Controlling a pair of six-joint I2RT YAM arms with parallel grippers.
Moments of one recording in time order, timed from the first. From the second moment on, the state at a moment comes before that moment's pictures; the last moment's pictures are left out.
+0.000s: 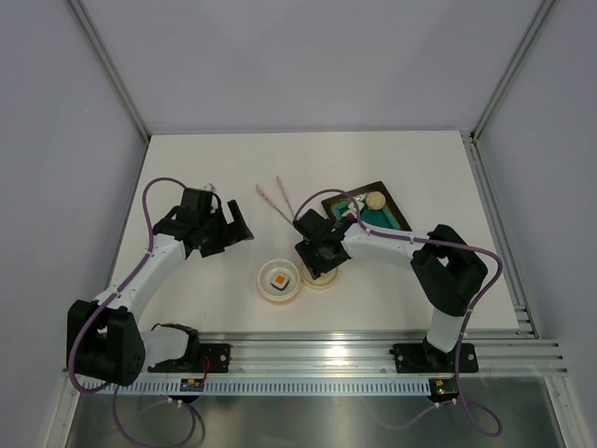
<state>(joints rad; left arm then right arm) -0.23 1.22 0.84 -0.57 0.15 -0.60 0.88 1.80 1.17 -0.57 0.09 0.28</state>
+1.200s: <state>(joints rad) -0.10 1.23 0.75 -0.57 0.10 -0.71 1.06 1.79 1.50 -0.77 0.14 0.38</state>
